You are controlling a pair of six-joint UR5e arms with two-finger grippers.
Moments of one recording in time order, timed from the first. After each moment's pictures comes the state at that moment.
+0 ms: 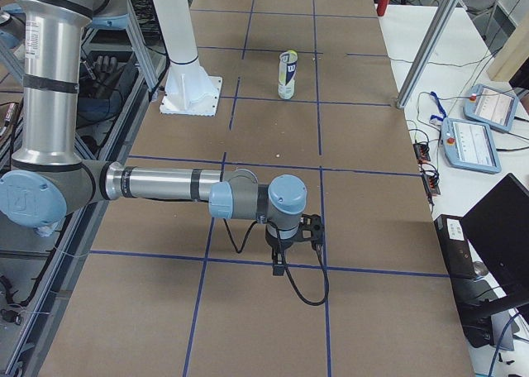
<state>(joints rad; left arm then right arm) -1.46 -1.55 -1.88 -1.73 -2.40 -0.25 1.54 -1.71 1.70 -1.58 2.29 -0.01</state>
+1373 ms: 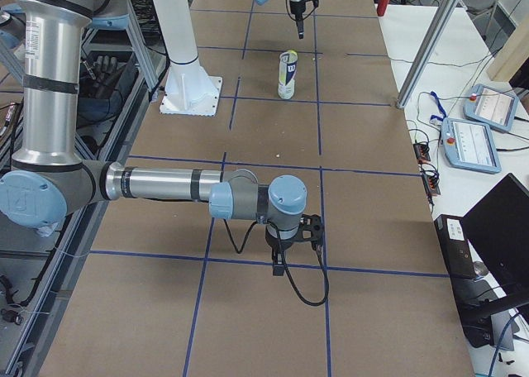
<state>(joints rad) -0.78 -1.85 -1.87 -1.80 -1.96 -1.14 1.54 -1.71 1.70 -1.58 2.29 -0.01</state>
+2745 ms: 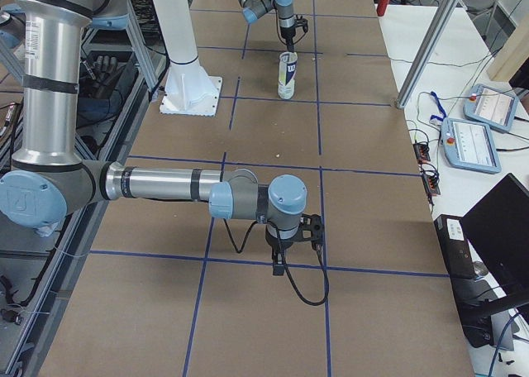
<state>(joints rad) -0.62 -1.87 -1.74 -1.91 -1.83 -1.27 1.54 -1.71 1.70 -1.58 2.29 -0.01</state>
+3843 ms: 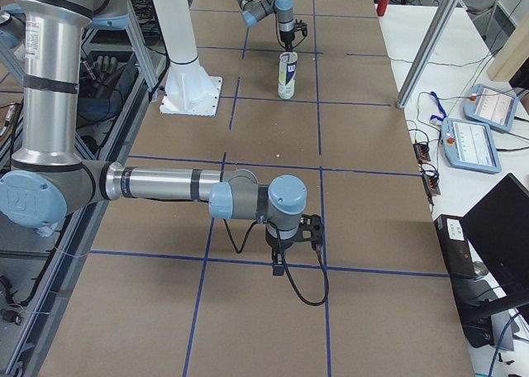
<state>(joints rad) -0.61 -1.89 -1.71 -1.91 -1.83 -1.27 1.54 -1.71 1.70 -1.58 2.29 -0.01</state>
